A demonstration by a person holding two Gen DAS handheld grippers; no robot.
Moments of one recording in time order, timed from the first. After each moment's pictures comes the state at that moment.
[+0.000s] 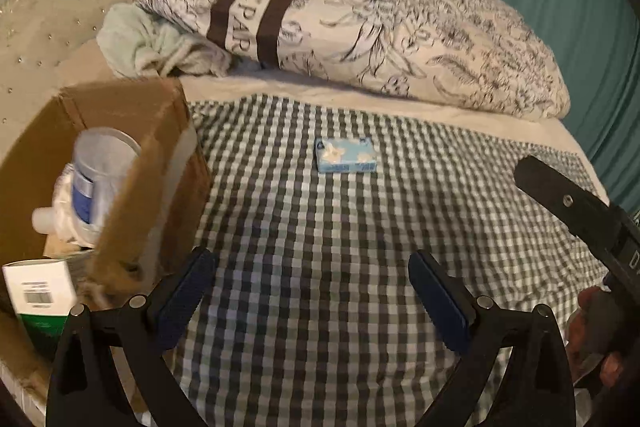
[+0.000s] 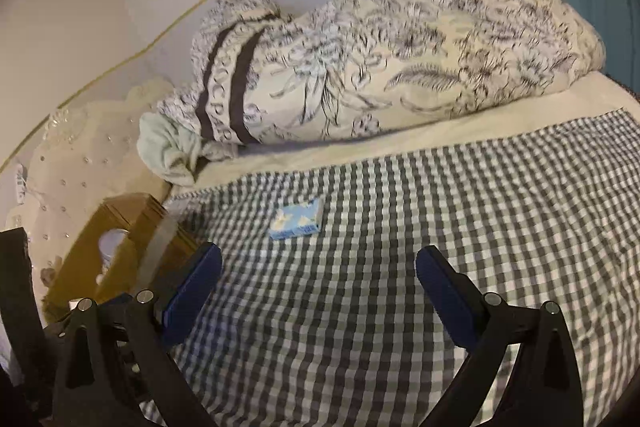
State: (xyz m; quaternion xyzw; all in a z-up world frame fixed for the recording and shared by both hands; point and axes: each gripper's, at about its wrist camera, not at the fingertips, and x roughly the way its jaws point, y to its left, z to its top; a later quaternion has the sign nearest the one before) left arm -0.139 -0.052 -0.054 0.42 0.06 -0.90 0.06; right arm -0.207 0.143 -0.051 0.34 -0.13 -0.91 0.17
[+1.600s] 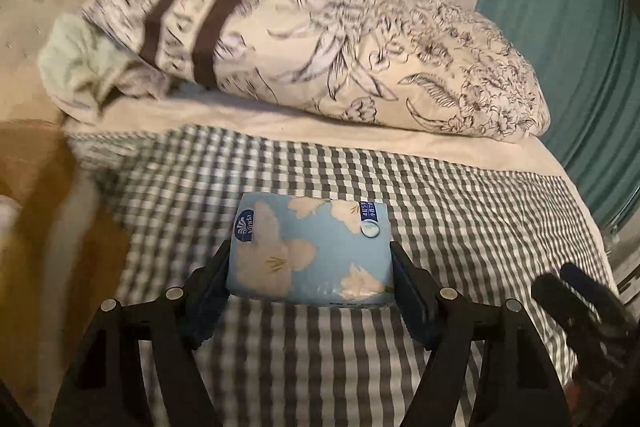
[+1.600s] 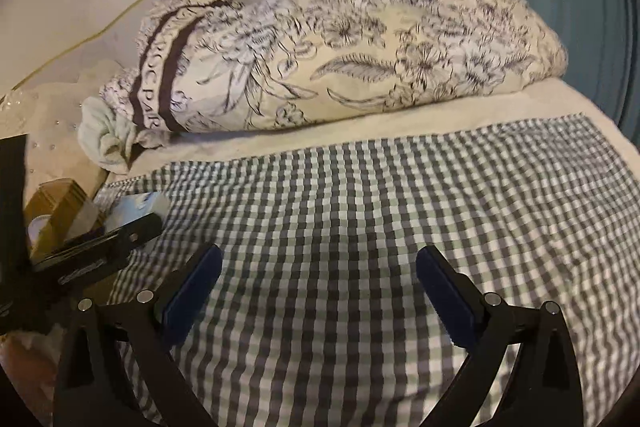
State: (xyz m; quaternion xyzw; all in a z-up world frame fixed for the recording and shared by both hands) left arm -0.204 -0.029 -0.060 0.38 0.07 -0.92 0.00; right arm -0.213 0.186 -0.066 0.35 -0.07 -0.93 0.08
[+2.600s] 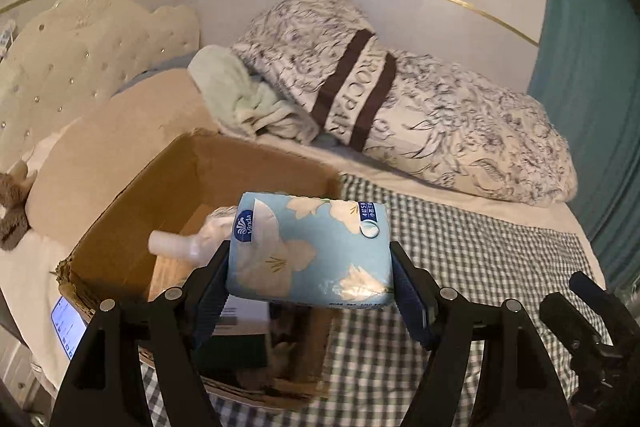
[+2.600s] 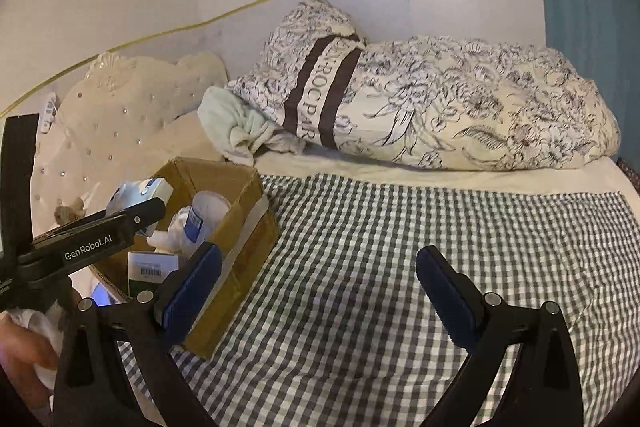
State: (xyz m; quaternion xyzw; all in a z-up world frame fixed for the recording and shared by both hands) left arm -0.044 -0.174 0.028 0.31 0.11 -0.93 0.12; right arm -0.090 0.044 0.022 0.30 -0.02 -0.93 0.21
